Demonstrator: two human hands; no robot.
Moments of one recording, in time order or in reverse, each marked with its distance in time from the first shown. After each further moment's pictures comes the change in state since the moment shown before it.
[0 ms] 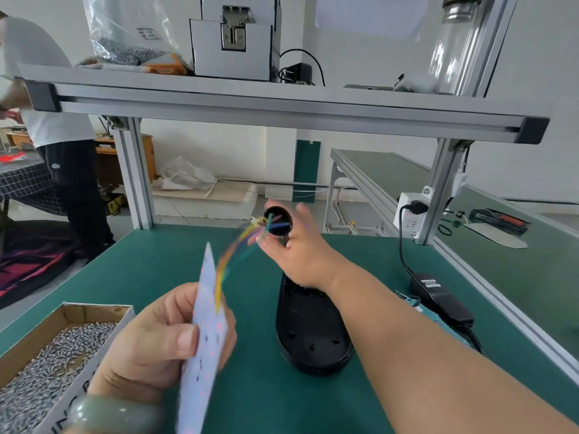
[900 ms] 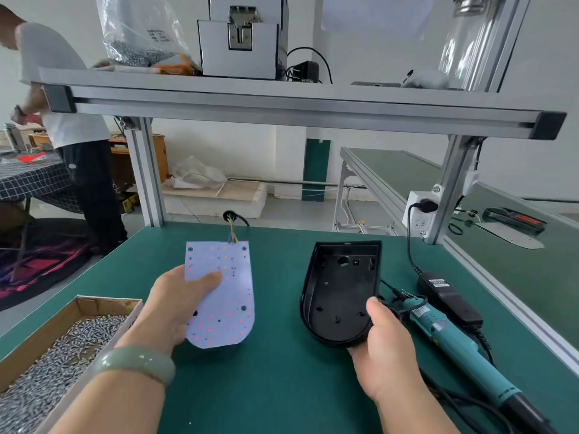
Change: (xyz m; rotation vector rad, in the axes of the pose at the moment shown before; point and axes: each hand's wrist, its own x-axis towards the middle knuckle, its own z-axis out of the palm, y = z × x) left_hand 0.026 -0.023 -0.059 0.590 1.054 -0.329; right_hand -0.107 0.061 0.024 1.293 0.588 0.835
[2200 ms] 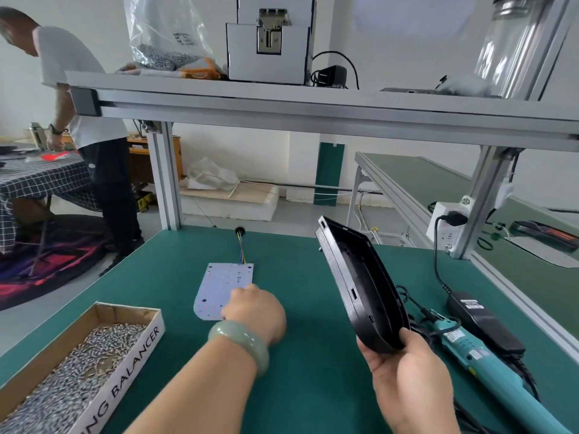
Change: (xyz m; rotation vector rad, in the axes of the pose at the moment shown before) left_hand 0.019 -0.008 0.076 1.689 -0.185 0.066; right_hand -0.007 0.004 0.017 0.322 0.044 -0.090
